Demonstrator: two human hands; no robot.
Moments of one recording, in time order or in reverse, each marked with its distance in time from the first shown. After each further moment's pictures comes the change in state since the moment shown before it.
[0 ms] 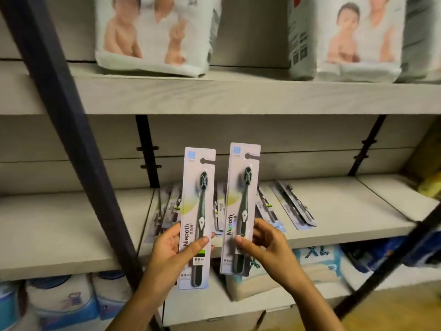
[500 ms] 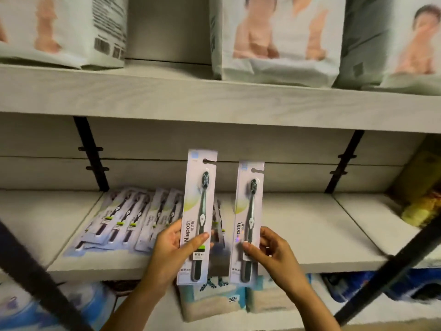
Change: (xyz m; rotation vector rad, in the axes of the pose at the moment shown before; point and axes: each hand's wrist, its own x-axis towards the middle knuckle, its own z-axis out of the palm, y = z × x) left_hand 0.078 -0.043 0.184 0.012 0.098 0.001; right_hand 0.038 0.058 -0.206 -0.012 0.011 0.112
